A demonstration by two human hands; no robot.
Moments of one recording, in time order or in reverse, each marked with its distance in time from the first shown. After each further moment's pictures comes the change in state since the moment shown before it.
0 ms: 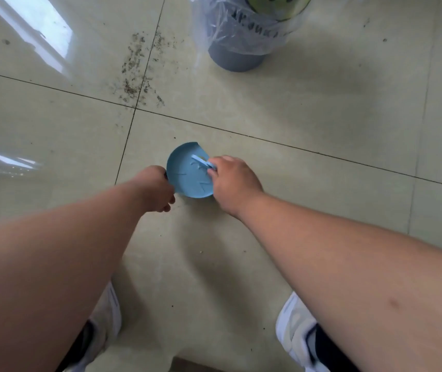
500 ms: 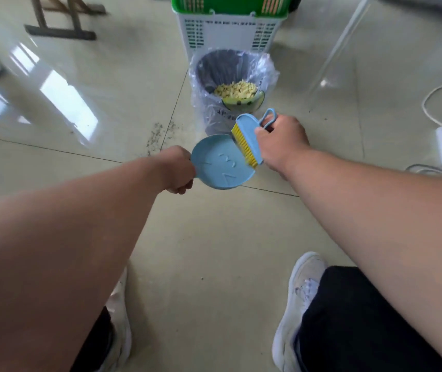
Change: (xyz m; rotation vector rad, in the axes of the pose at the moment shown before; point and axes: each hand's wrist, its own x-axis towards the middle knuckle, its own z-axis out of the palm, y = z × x) left_hand -0.147 0.127 -0.063 0.115 0.167 0.316; right_hand -0.040 -0.052 -0.231 0.247 0.450 0.233
